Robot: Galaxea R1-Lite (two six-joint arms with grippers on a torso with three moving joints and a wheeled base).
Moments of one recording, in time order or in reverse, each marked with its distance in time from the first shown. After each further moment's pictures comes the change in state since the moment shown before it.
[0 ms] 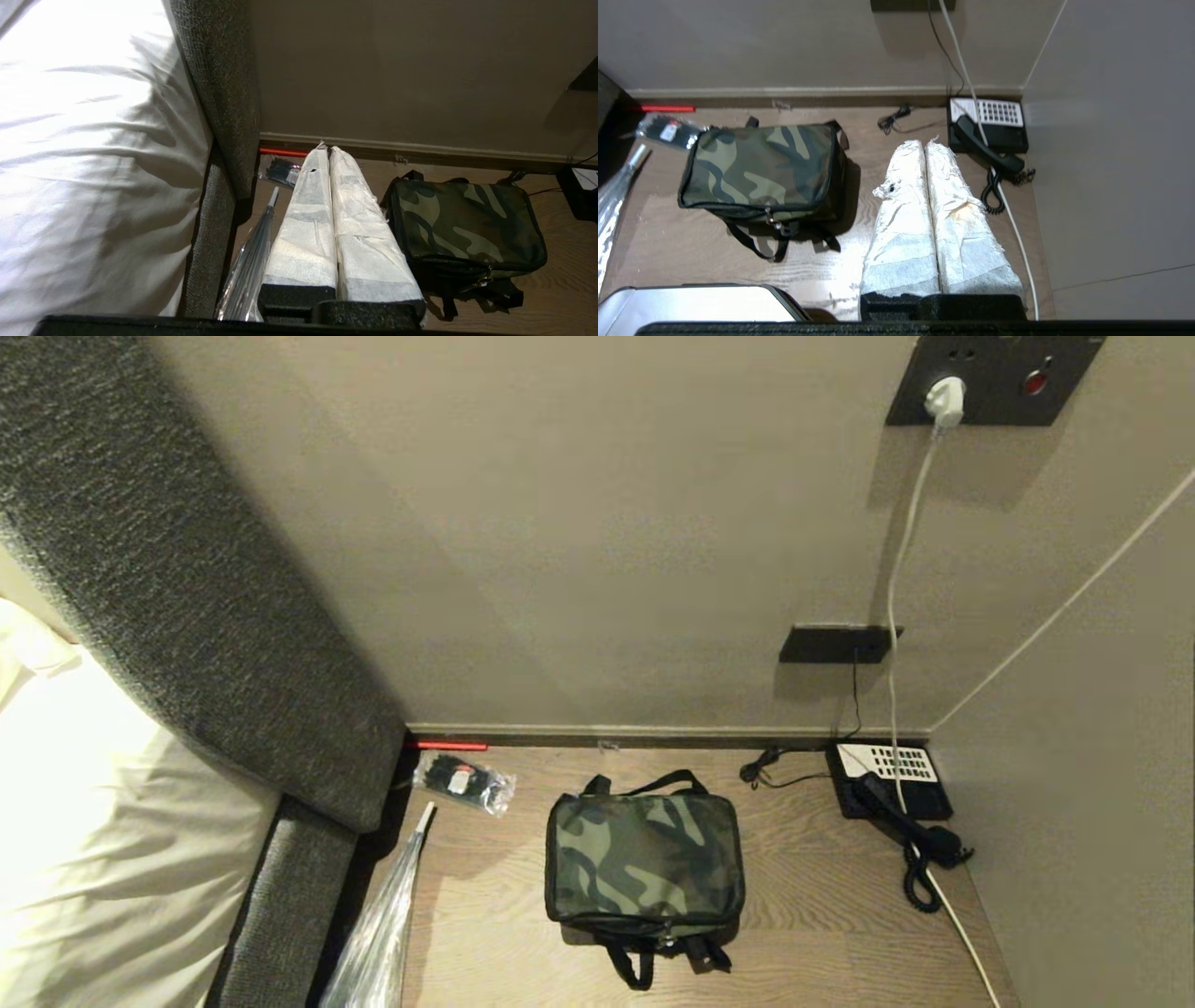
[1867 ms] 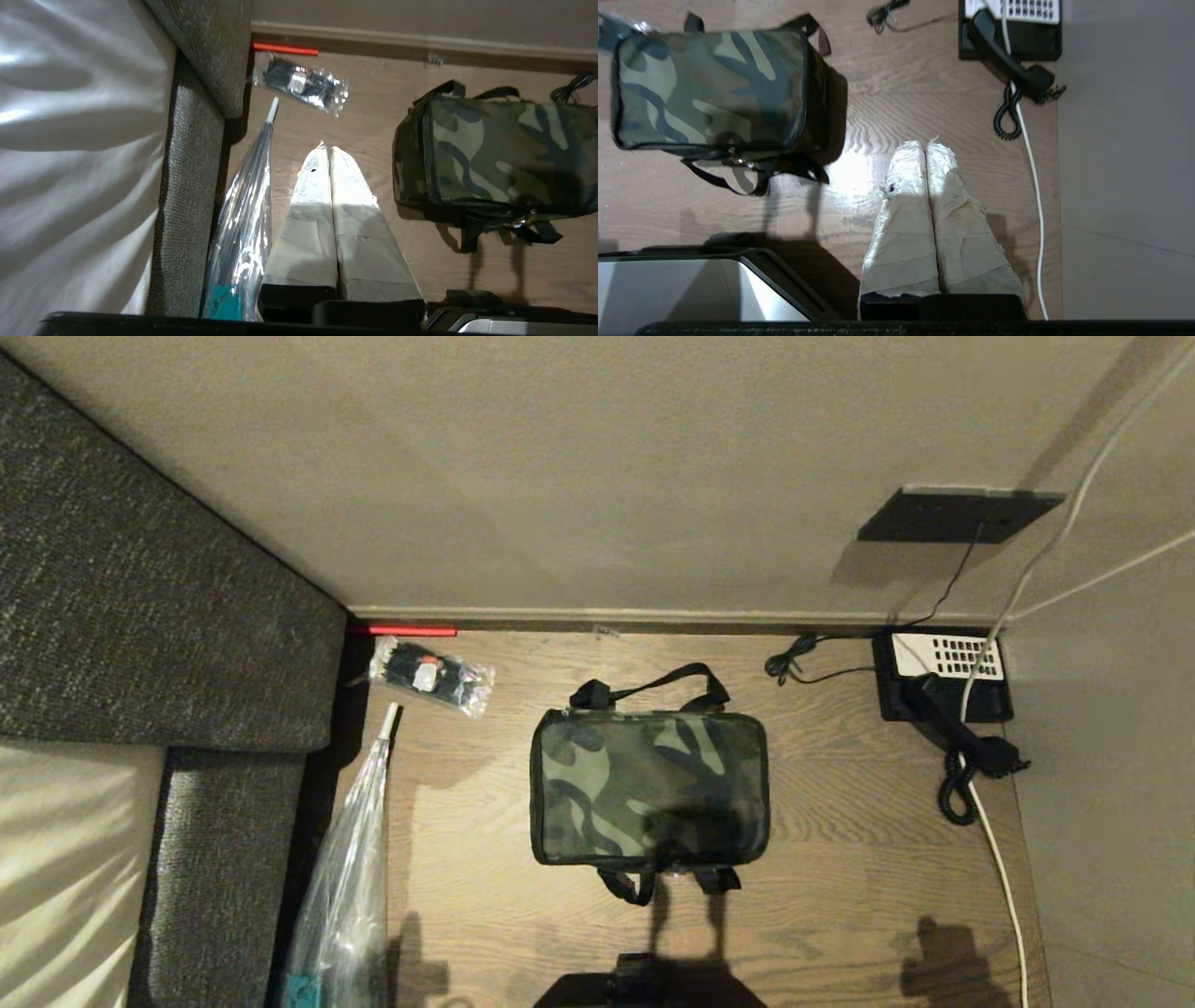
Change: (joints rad) left arm 0.000 0.000 0.000 0.000 0.000 -0.002; right arm -0.001 0.002 0.000 0.000 0.000 0.000
